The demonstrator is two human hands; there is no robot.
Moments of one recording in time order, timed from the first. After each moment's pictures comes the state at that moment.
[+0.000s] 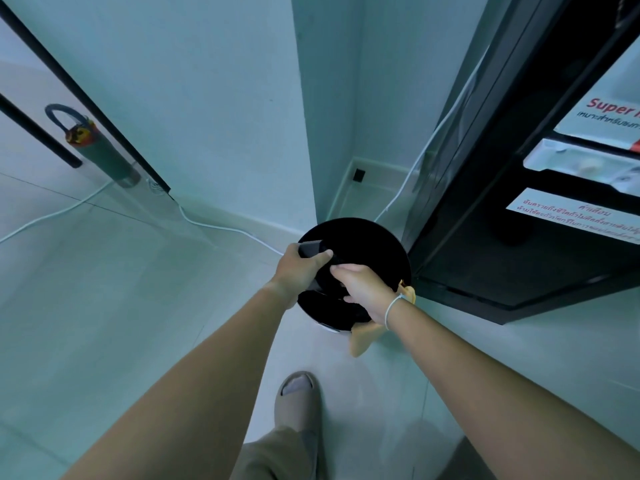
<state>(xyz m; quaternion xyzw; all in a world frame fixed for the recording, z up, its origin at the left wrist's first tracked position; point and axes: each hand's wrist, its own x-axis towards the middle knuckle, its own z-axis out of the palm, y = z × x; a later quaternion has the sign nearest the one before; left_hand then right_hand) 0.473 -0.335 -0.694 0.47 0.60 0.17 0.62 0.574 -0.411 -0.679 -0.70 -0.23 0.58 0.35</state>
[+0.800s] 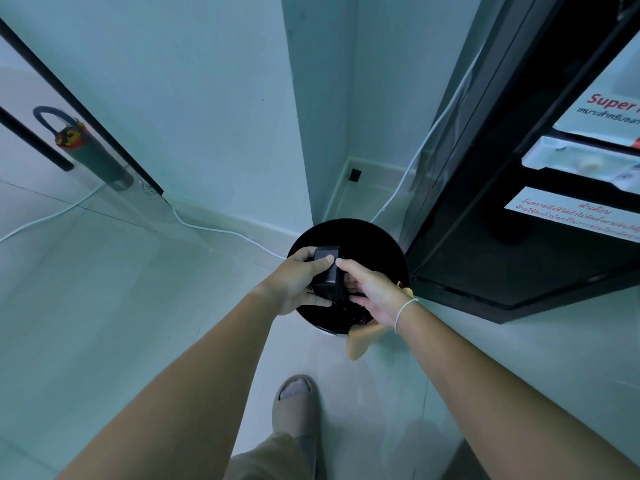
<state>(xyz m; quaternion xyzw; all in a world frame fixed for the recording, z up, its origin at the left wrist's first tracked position) 0.473 -0.338 -0.682 0.44 0.49 0.07 0.75 0.594 -0.415 -0.702 -0.64 -0.14 0.63 0.41</state>
